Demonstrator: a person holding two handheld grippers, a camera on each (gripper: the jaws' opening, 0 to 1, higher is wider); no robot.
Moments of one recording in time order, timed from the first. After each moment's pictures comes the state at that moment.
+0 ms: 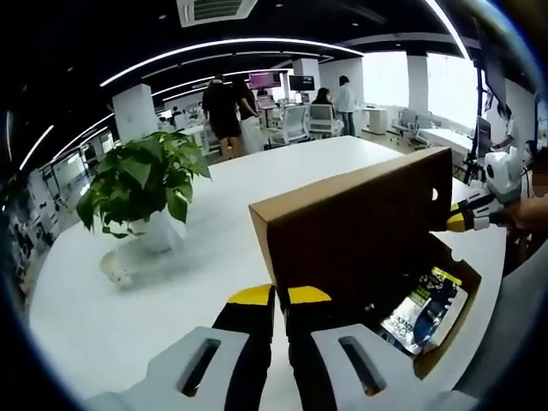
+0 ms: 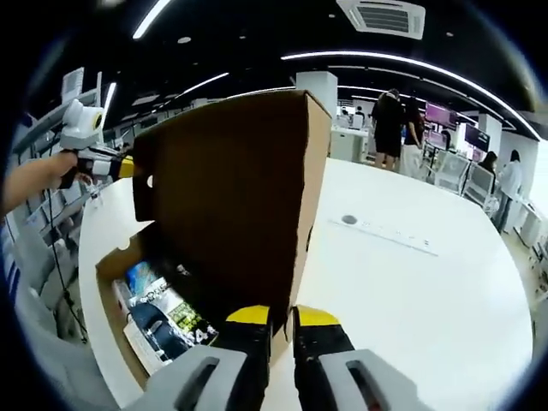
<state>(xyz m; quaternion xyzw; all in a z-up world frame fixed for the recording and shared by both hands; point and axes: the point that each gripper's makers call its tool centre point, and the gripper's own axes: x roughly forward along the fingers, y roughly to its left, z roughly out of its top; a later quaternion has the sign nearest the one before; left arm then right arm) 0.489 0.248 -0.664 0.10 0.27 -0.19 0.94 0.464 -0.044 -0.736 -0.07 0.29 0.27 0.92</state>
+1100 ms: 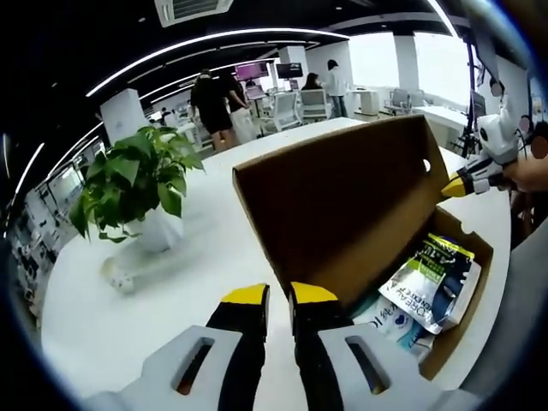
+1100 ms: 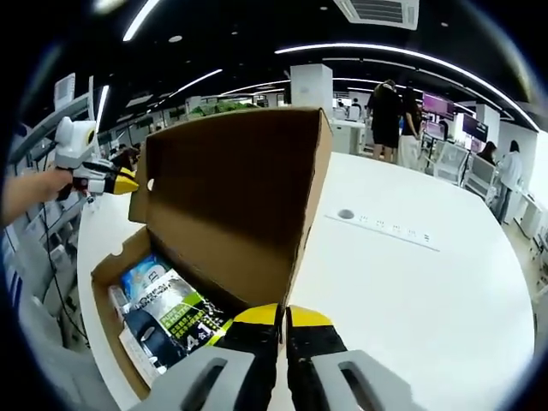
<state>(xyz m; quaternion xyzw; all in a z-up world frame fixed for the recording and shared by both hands) 0.491 0.256 -0.696 0.14 0.29 -0.20 0.92 0.476 -0.045 -0.739 -0.06 0.31 0.26 0.91</state>
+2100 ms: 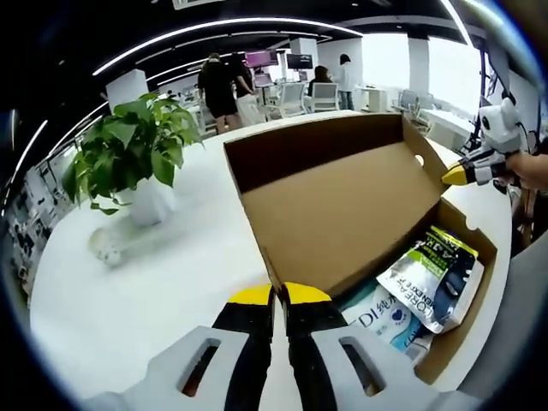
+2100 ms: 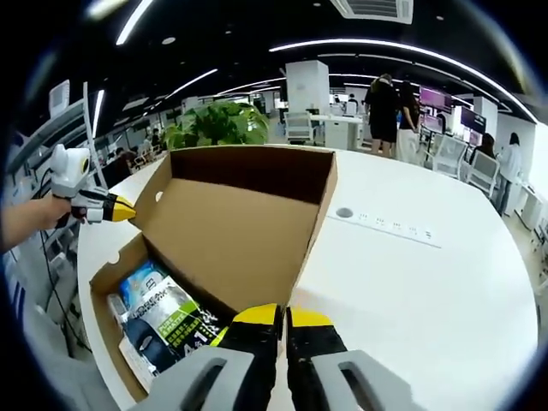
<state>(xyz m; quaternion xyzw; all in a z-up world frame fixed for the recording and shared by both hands) 0.484 0.250 -0.723 0.11 0.32 -0.19 0.92 0.489 -0.046 -0.739 -0.04 0.32 0.26 0.91</state>
